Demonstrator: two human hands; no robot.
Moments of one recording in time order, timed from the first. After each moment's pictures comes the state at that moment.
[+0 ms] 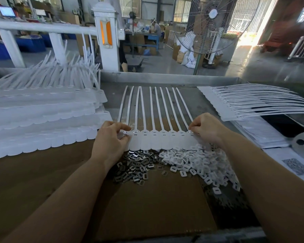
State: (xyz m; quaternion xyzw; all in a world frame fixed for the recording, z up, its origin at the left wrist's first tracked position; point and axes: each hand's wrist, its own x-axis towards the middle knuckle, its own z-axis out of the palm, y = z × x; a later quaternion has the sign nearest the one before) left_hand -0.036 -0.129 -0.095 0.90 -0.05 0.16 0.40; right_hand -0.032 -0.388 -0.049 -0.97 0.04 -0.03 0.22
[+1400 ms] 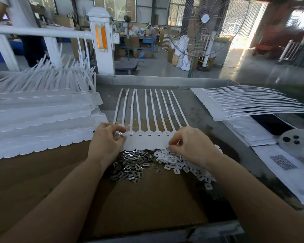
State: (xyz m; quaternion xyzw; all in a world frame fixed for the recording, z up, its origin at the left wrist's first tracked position) left_hand -0.034 -0.130 -0.097 0.90 -0.06 0.16 0.40; right_hand -0.087 -0.350 -0.054 -0.98 -0.07 -0.07 0.17
